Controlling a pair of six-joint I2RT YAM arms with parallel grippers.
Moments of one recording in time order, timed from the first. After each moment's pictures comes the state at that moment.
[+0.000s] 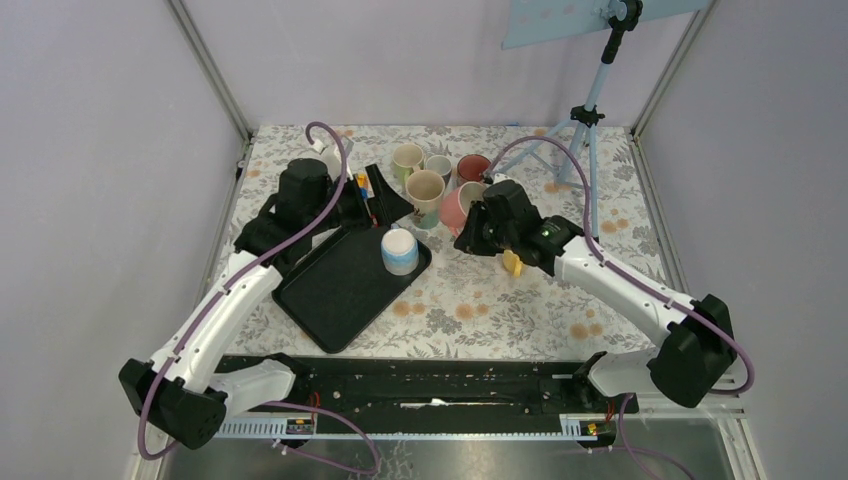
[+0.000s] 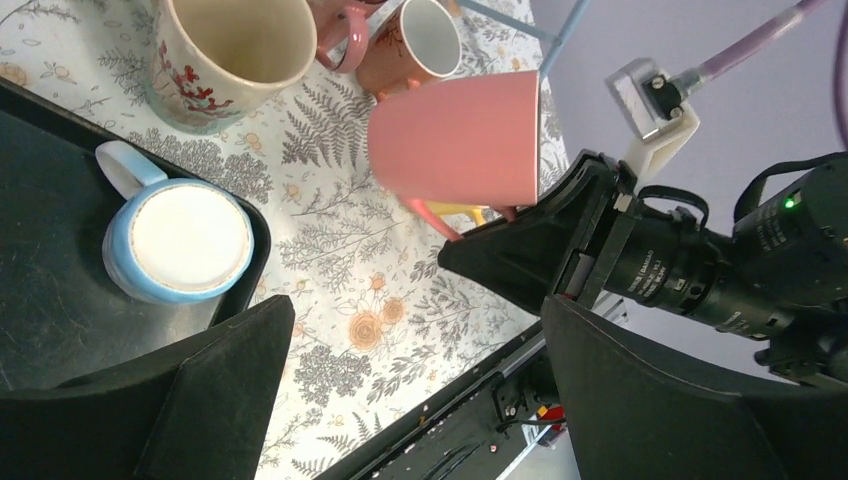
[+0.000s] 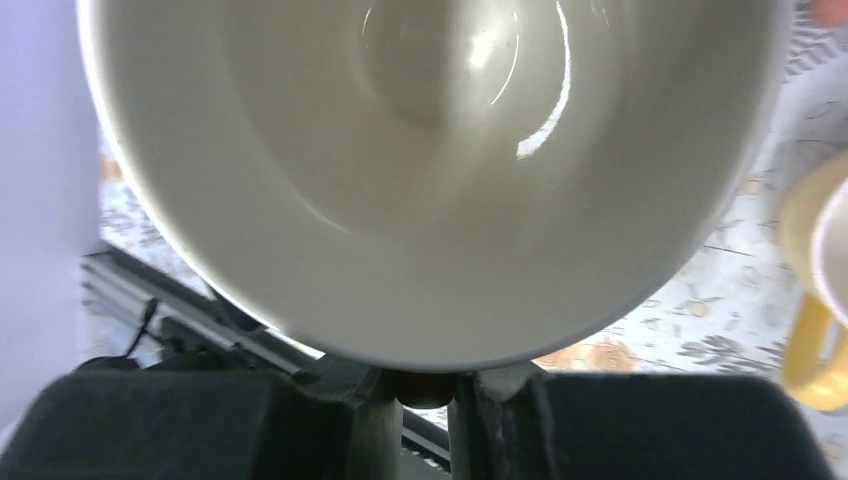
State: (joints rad) left arm -0.45 1.10 1.17 -0.48 0.32 -0.68; right arm 0.70 1.34 1.08 -0.45 -0.05 0.71
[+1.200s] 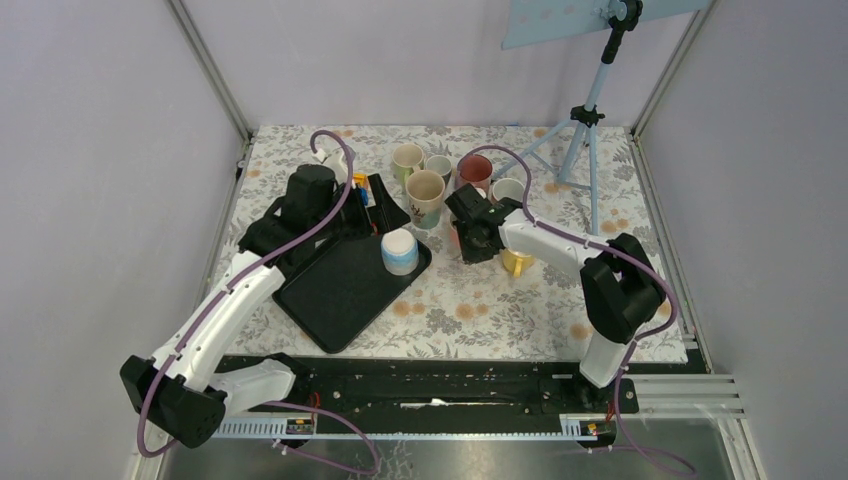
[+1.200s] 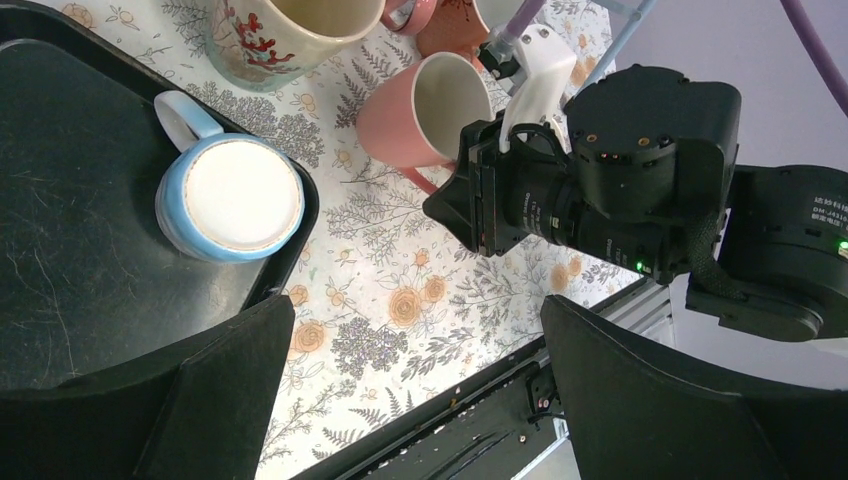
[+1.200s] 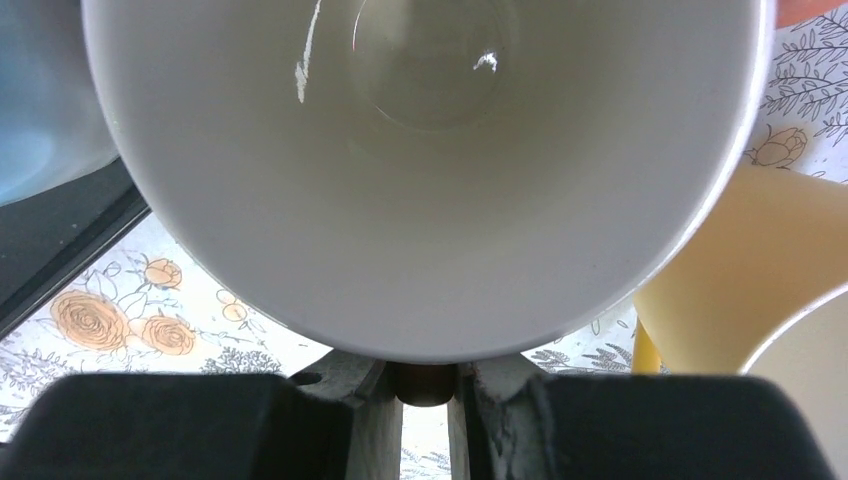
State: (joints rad) left arm -0.48 1.11 1.15 -0.57 0.23 -0.65; right arm 0.70 1.76 1.27 -0.70 0.17 0.45
